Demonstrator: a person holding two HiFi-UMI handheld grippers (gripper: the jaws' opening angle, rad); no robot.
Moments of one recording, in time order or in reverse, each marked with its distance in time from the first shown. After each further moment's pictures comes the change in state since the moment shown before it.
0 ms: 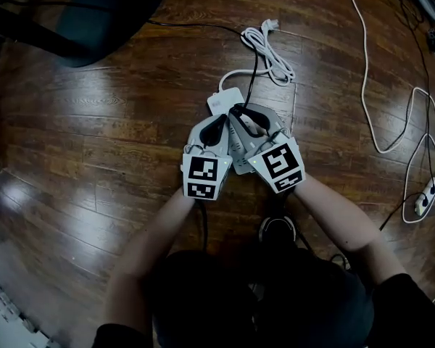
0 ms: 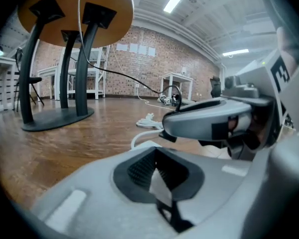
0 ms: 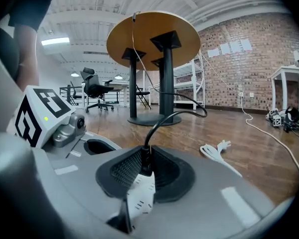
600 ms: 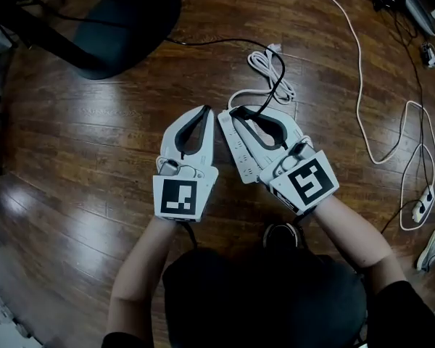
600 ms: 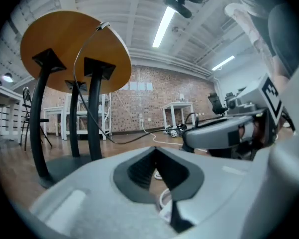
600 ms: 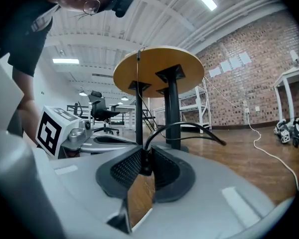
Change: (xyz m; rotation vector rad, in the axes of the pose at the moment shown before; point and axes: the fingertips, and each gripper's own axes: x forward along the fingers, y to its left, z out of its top) left arm -0.098 0.027 0.175 0.143 -0.365 0.073; right arm -0.052 0.016 0.149 -0.018 -0.270 0.067
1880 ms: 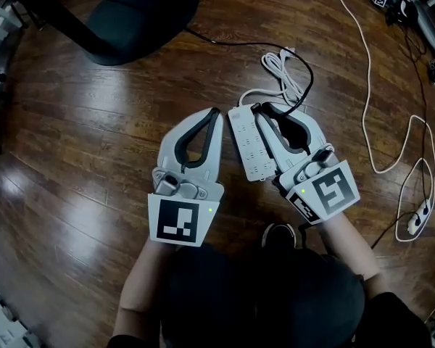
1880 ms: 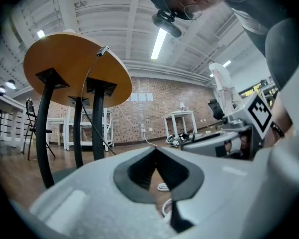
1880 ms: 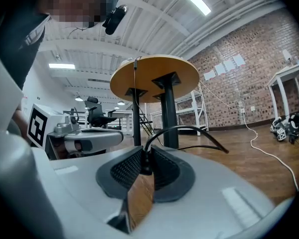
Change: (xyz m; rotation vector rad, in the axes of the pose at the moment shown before) left arm -0.039 -0.005 0.052 0.057 -0.068 0.012; right arm -0.011 -0.001 0.029 0.070 -0.027 -0.027
